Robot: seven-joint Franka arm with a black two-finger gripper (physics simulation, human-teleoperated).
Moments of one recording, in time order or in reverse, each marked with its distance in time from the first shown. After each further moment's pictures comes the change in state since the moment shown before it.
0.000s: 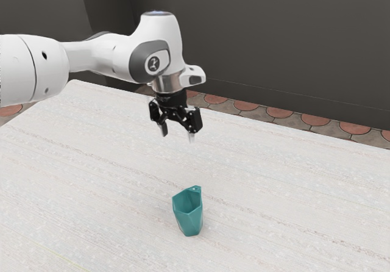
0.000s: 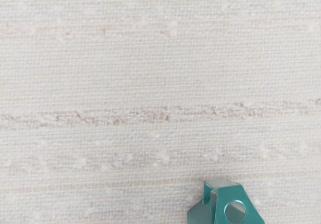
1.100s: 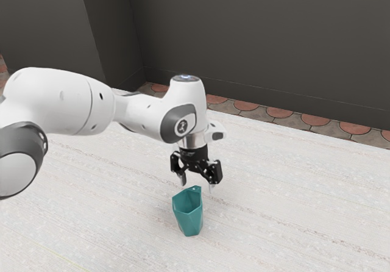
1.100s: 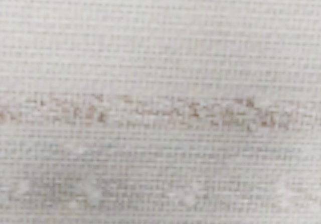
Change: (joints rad) arm -0.080 0.188 0.001 -0.128 -0.090 0.256 -0.090
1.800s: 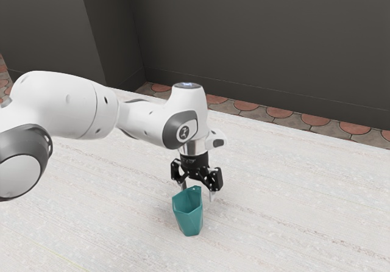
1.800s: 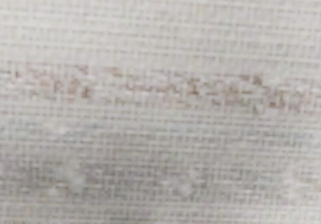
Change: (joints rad) arm -0.005 0.021 -0.002 -0.013 -0.030 -0.003 -0.009
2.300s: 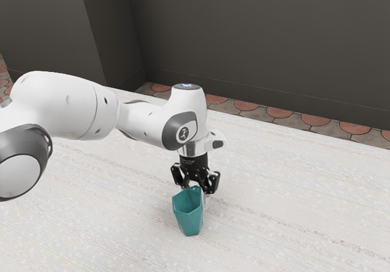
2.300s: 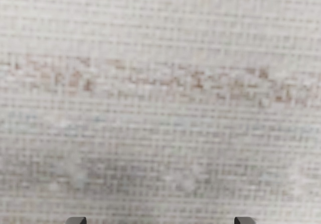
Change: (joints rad) arm 0.000 -0.001 0.000 -0.008 -0.001 0.000 -0.002
